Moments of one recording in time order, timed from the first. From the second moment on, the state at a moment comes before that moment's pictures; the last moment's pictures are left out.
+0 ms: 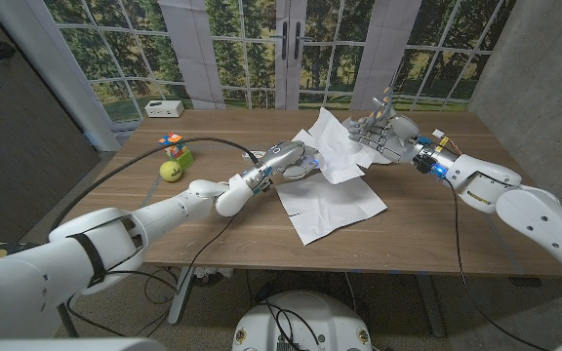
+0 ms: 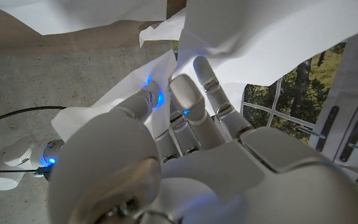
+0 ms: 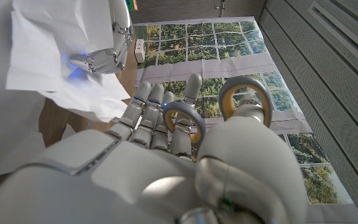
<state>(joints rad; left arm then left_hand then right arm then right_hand) 0.35 0.48 1.06 -0.90 0.76 -0.71 0.80 0.85 0.15 0.74 -0.06 0.19 0.76 -0.22 0.67 0.74 0.85 -0.20 0.54 0.93 1.36 -0.21 1.32 1.23 0.50 -0.05 1.13 0.26 -1.15 -0.87 -0.07 -1.99 1.24 -0.19 0.27 0.75 0.11 -0.23 -0.06 0.46 0.56 0.12 0.87 0.52 0.23 0.09 0.80 0.38 0.20 -0.04 0.91 0.24 0.11 0.01 1.06 0.18</state>
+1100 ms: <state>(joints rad) 0.27 0.43 1.05 -0.74 0.73 -0.65 0.86 0.80 0.17 0.75 -0.06 0.19 0.75 -0.22 0.67 0.73 0.85 -0.21 0.54 0.97 1.32 -0.21 1.34 1.23 0.48 -0.04 1.14 0.24 -1.17 -0.90 -0.06 -2.02 1.25 -0.21 0.26 0.75 0.11 -0.23 -0.06 0.46 0.56 0.12 0.86 0.51 0.23 0.09 0.80 0.38 0.20 -0.04 0.91 0.24 0.11 0.01 1.05 0.18</state>
